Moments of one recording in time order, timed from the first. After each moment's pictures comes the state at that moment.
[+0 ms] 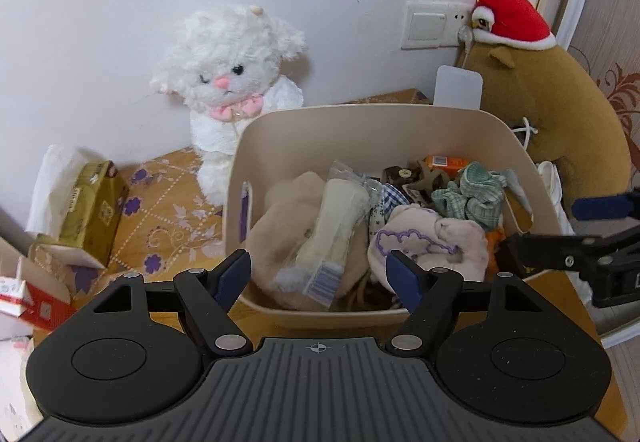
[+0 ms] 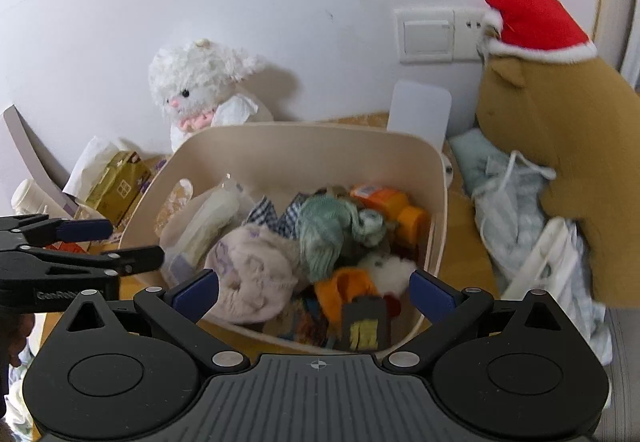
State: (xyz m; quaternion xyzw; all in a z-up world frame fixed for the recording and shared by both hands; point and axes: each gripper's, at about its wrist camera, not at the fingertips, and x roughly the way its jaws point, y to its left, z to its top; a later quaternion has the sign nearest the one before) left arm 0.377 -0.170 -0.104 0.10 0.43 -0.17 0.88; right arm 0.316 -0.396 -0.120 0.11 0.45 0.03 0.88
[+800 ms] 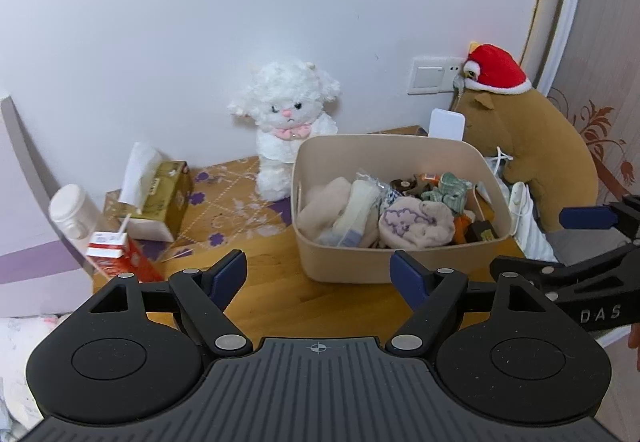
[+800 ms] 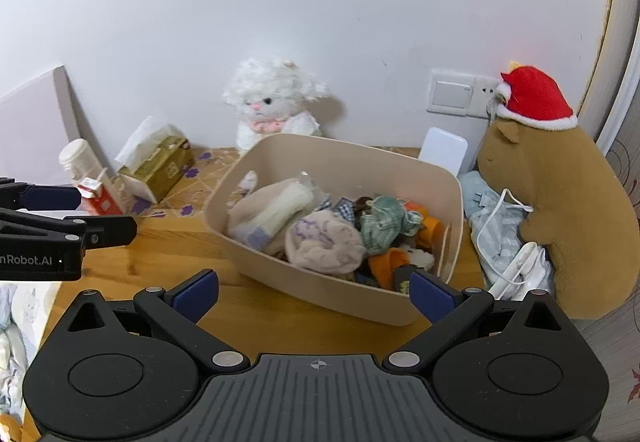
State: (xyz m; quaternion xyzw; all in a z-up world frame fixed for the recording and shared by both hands) left arm 0.261 -0.095 -0.019 0.07 0.38 -0.16 0.91; right arm 0.229 -0.310 -0.045 0.02 0.41 0.03 0.91
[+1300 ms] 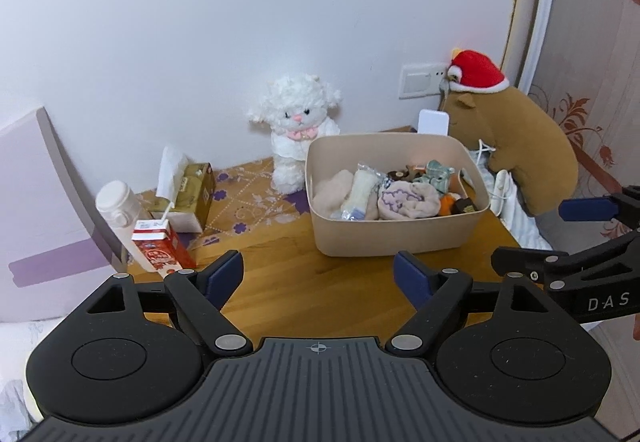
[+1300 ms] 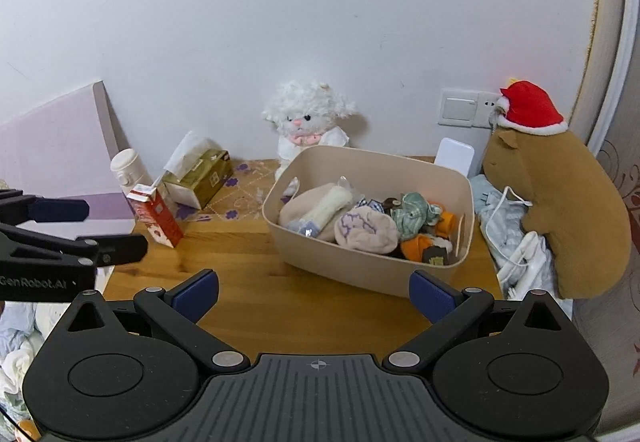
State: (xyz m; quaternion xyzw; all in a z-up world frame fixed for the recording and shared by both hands) left arm 0.184 -0.056 0.025 0.09 0.37 -0.16 0.91; right arm 0.156 -0.267 0.000 0.04 0.39 0.03 0.92
